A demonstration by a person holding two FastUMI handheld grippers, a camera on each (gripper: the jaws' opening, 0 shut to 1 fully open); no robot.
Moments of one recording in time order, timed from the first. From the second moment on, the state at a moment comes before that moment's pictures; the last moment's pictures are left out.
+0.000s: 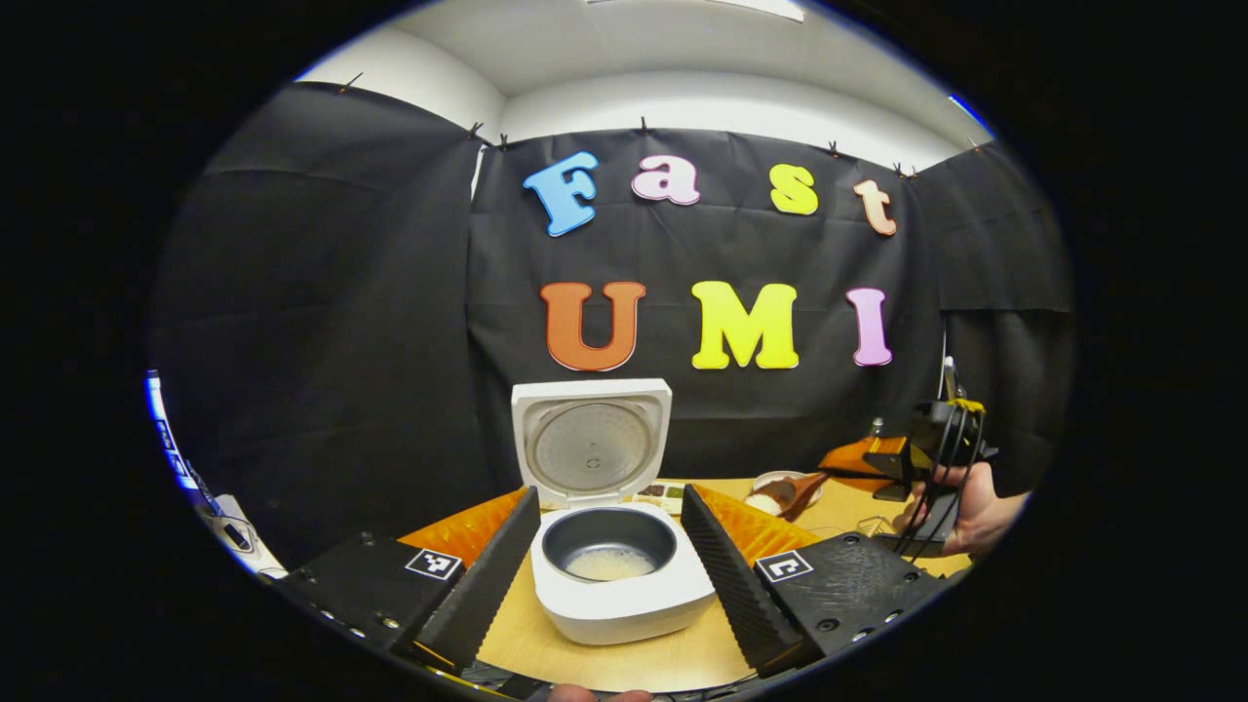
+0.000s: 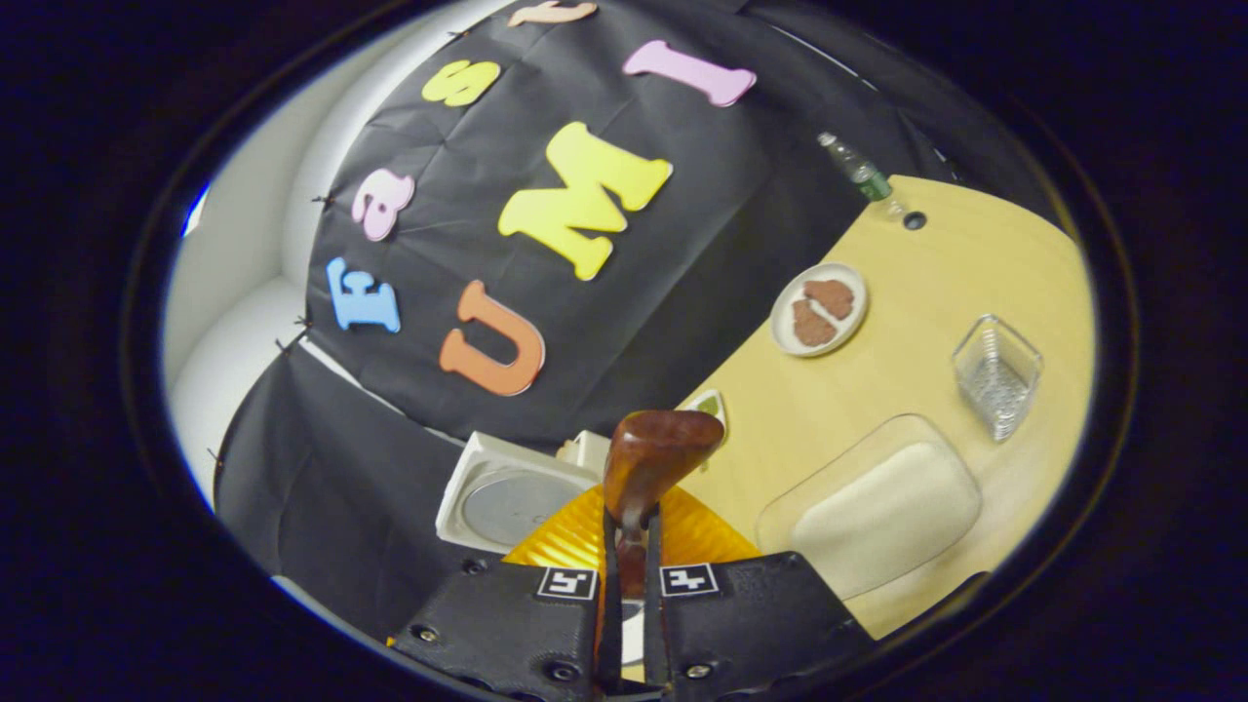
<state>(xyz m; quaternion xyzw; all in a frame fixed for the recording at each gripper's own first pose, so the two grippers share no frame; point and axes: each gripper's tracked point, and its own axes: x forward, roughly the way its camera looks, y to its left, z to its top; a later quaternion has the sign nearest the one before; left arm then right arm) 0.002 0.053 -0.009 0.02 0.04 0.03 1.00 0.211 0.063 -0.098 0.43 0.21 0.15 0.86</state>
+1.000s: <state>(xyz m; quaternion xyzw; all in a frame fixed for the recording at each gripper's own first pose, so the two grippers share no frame) -0.016 0.102 -0.027 0.00 0.04 0.12 0.99 0.296 0.208 -0.126 0.03 0.17 0.23 0.96</state>
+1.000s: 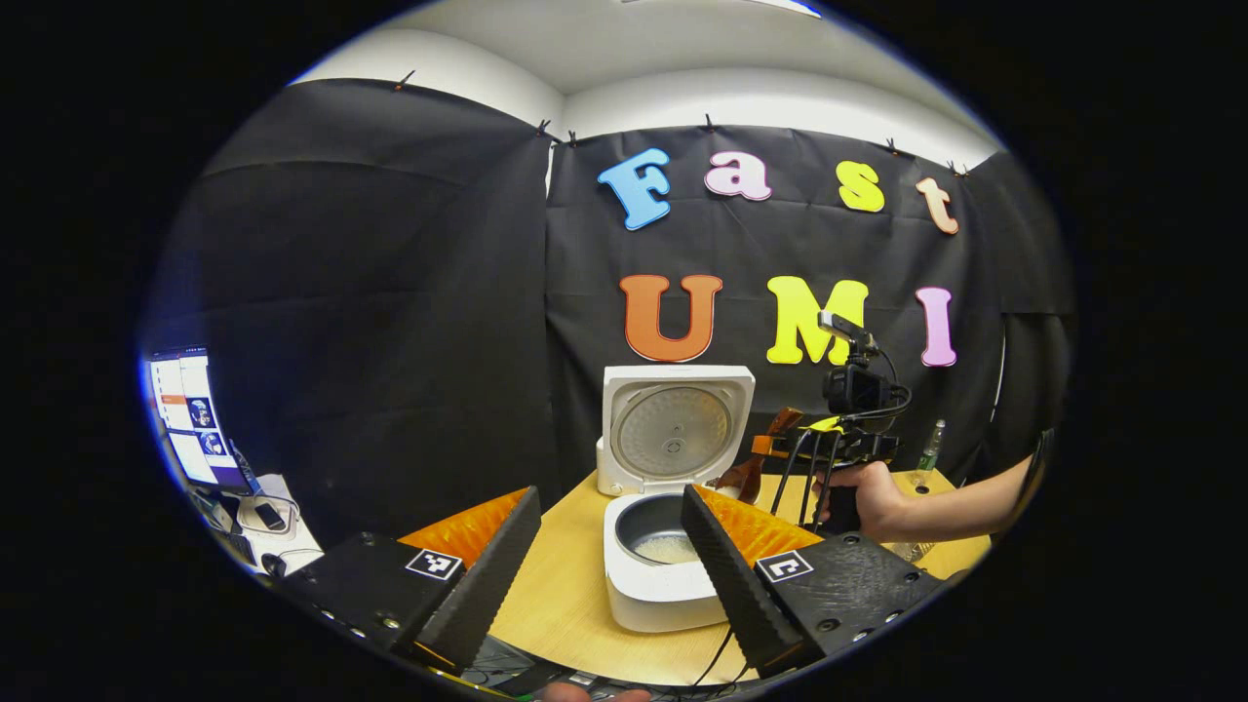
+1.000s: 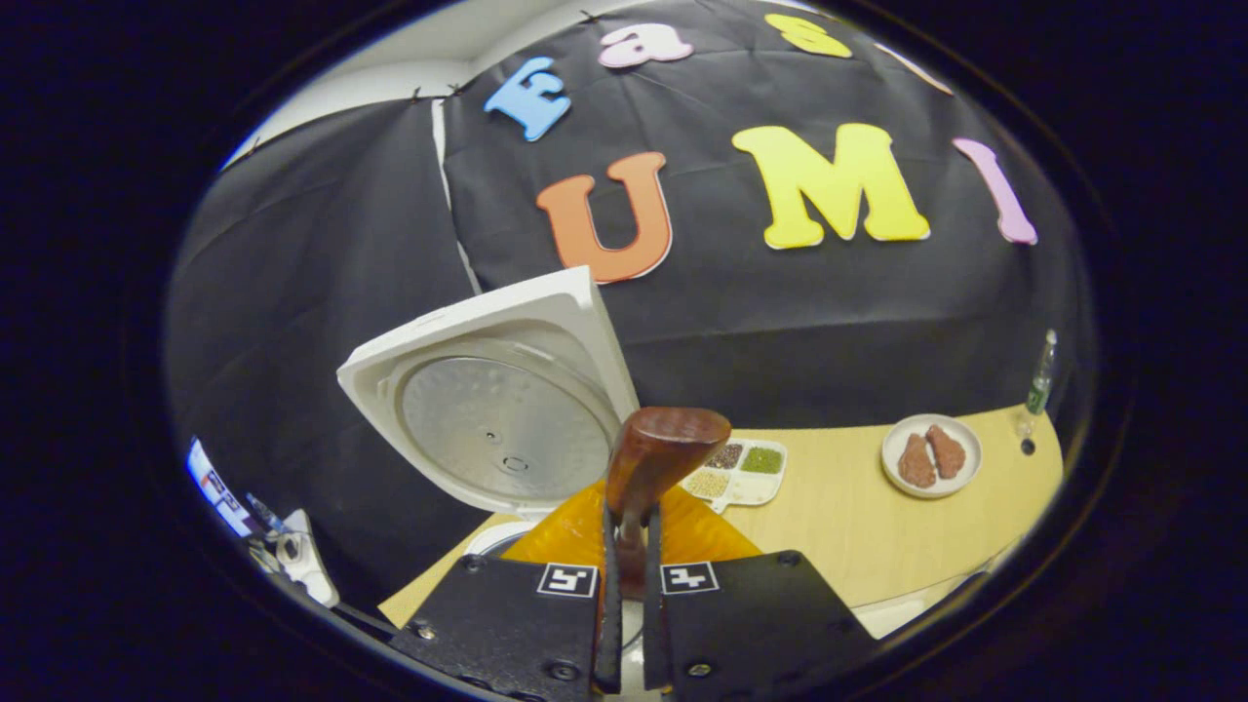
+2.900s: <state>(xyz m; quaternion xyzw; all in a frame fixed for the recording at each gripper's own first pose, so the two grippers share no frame) 0.051 0.024 -0.020 -0.02 -0.01 -0.01 1.00 0.186 -0.134 -0.047 0.09 0.09 0.01 0.99</state>
